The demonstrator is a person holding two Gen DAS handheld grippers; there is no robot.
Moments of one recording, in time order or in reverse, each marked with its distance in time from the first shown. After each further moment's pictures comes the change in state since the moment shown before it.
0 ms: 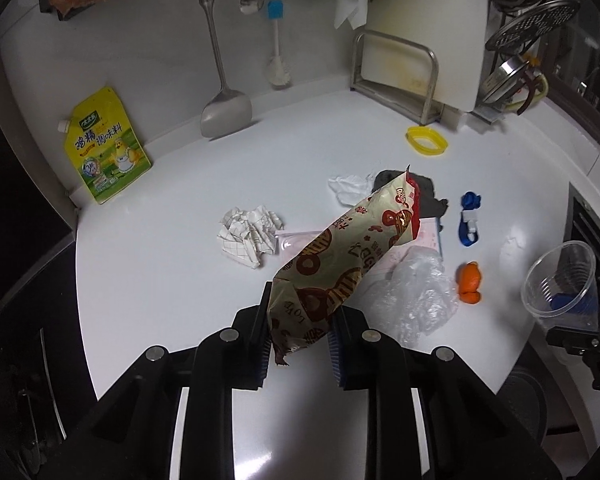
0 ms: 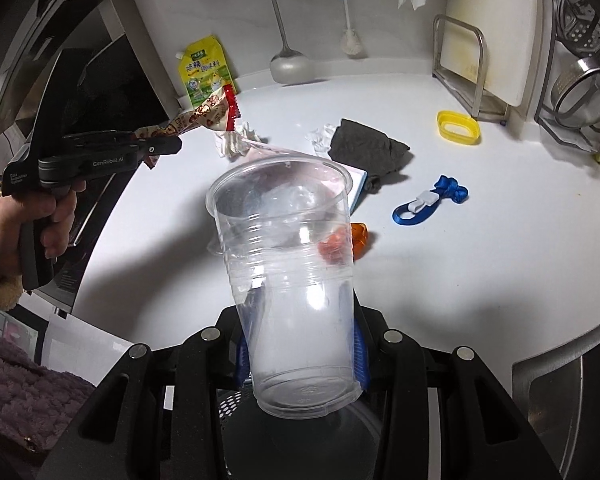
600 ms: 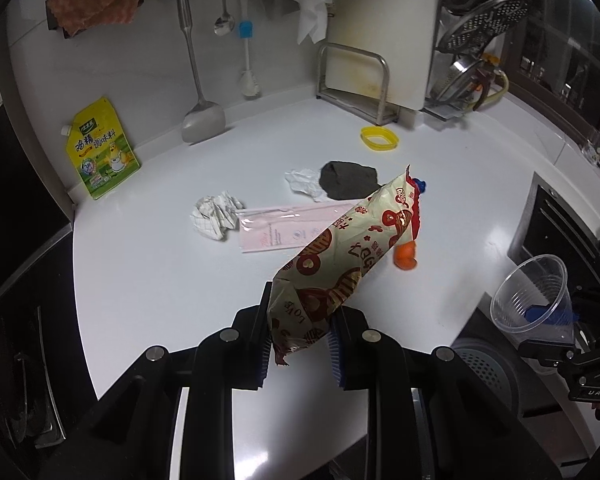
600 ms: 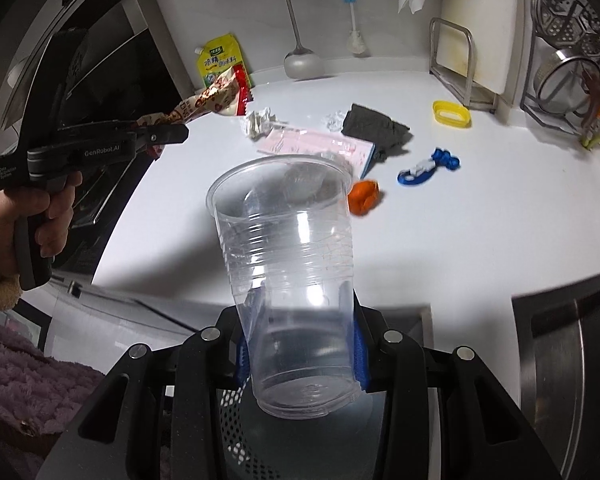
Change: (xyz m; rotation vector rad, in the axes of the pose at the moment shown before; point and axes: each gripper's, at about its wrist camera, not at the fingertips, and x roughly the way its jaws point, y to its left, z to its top) left arm -0.057 -0.044 -0.043 0.023 -0.034 -0.052; right arm -0.044 0.024 -0.055 0.005 -0.001 -0.001
